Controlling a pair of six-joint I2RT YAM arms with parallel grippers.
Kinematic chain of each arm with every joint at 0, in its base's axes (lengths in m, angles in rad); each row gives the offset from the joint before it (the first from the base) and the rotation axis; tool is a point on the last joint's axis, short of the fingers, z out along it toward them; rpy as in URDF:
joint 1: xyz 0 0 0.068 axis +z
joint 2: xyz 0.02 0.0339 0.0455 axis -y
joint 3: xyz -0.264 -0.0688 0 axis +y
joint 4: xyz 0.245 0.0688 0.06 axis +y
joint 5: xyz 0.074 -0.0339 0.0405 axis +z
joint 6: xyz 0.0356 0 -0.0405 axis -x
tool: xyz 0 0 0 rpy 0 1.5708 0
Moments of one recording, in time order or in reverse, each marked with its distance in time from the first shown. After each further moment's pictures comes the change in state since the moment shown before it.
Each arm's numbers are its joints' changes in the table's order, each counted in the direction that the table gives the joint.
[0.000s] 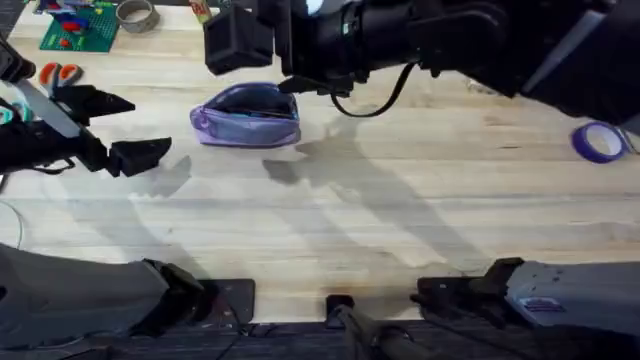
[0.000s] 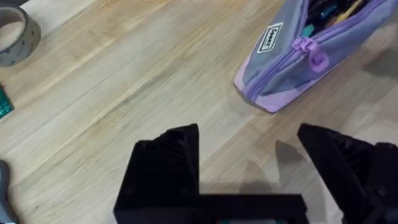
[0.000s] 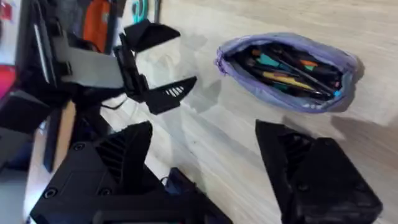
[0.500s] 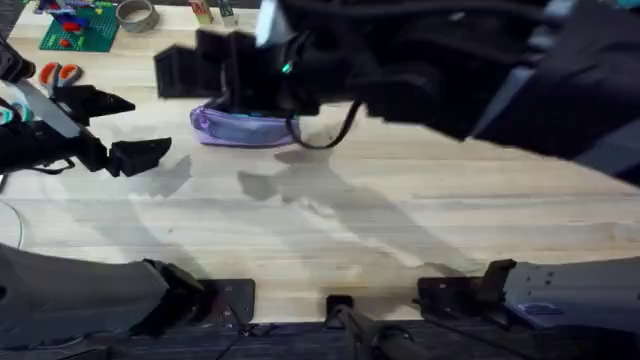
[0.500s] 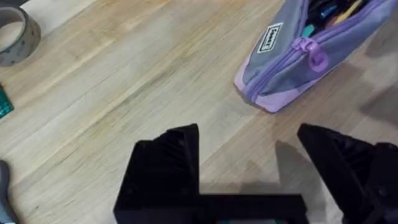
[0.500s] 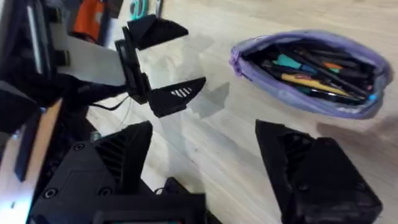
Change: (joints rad) left arm 0.000 0.000 0.000 0.000 0.000 0.000; right arm 0.172 -0.049 0.000 -0.081 -0.203 -0.042
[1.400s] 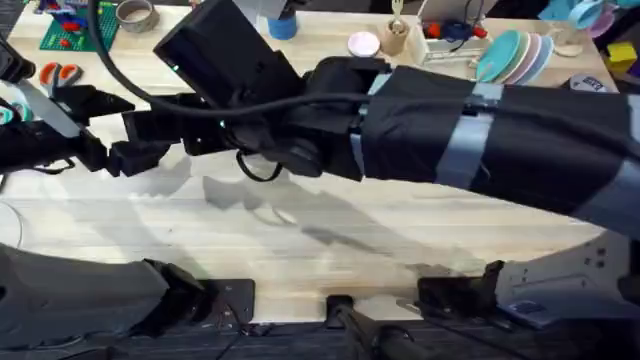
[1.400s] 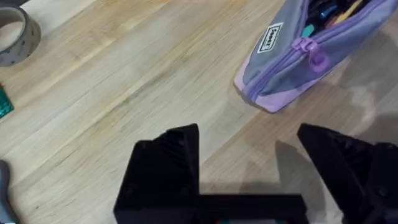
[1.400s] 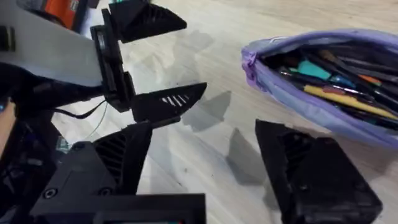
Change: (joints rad) left arm 0.000 0.000 0.000 0.000 0.000 0.000; right arm 0.134 -0.198 0.000 -0.188 -0.160 0.020
